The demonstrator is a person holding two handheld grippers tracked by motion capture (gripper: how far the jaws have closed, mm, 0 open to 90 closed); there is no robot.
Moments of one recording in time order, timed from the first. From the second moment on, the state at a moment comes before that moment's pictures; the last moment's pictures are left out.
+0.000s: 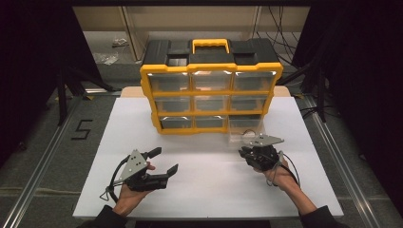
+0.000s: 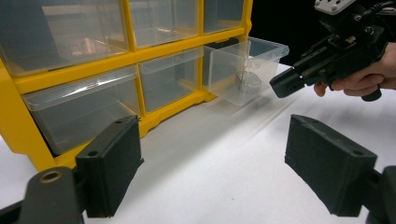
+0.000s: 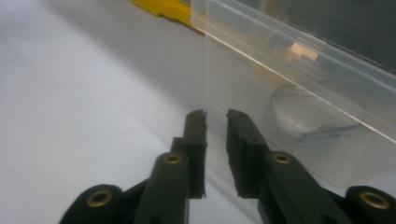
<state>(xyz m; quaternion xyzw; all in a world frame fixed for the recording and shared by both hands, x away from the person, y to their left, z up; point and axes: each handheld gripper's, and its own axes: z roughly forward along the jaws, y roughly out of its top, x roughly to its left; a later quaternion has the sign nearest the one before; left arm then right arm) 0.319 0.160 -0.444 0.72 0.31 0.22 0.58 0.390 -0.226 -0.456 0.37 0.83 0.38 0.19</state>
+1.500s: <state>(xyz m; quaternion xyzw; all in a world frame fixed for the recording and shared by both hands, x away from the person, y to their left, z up) 0.320 0.161 -0.444 0.72 0.31 0.22 0.58 0.405 -0.229 -0.461 0.39 0.81 0.37 0.25</state>
